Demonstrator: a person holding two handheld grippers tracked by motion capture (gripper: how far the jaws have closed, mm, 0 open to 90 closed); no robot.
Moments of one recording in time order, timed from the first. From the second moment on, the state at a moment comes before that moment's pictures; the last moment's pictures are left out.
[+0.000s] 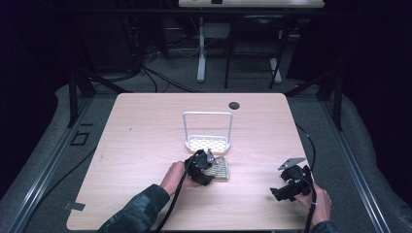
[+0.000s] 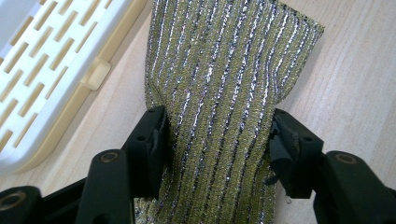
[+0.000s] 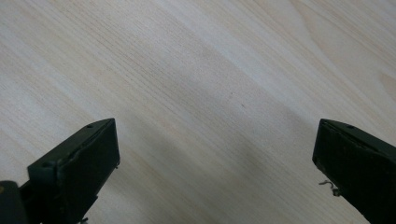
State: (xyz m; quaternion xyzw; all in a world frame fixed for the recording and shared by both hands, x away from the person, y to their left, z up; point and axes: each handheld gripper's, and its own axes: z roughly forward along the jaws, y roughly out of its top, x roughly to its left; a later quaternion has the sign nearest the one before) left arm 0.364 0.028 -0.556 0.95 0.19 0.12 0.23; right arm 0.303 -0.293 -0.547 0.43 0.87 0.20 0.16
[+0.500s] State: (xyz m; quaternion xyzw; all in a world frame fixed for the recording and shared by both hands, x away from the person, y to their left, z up) left arm 0.357 0.030 -0.551 0.93 0.22 0.13 0.25; right arm 0.304 -0.294 -0.547 0.42 0.87 0.20 0.17
